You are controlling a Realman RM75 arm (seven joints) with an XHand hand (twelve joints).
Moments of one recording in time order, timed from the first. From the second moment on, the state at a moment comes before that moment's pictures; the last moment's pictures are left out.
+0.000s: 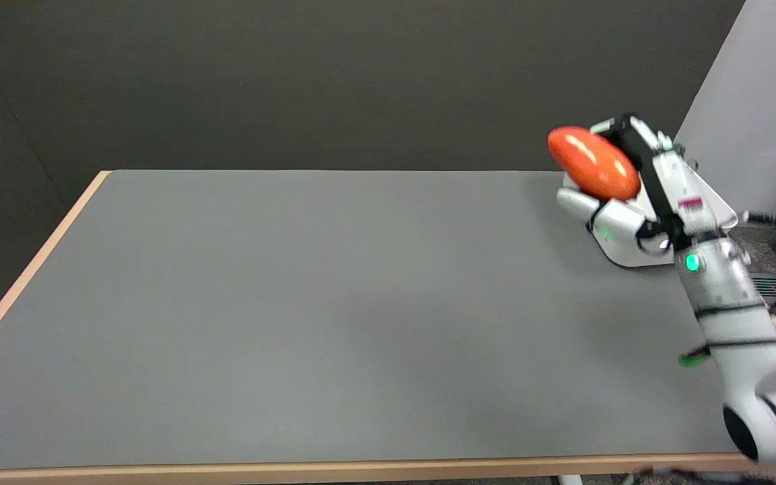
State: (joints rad) arm -0.35 -1.28 2.04 -1.68 0.01 -0.54 -2.04
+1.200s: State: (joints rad) arm 0.45 -0.91 1.93 -0.77 0.04 -0.16 -2.05
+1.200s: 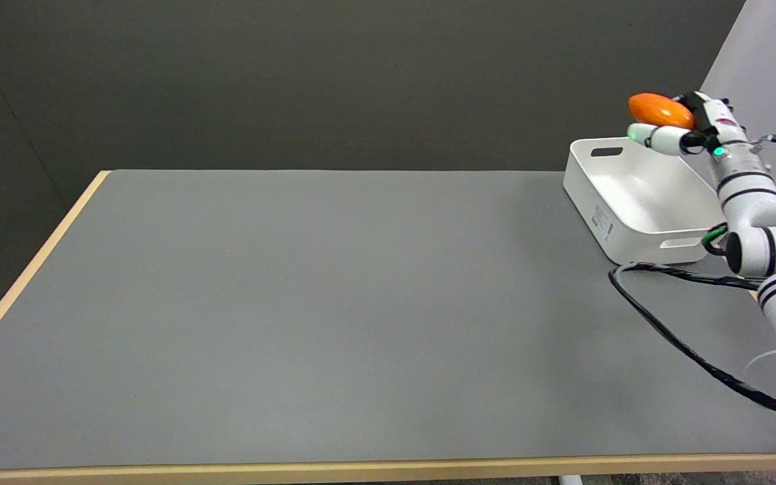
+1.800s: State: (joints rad) arm 0.24 -0.91 1.92 -0.89 0.13 -0.09 -2.05
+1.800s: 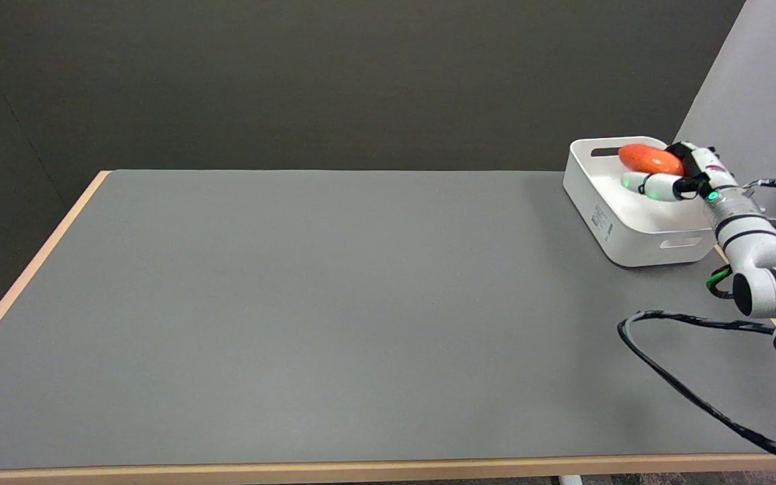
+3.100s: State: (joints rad) arm 0.18 -0.83 1.84 -0.97 0.18 -0.11 -2.02
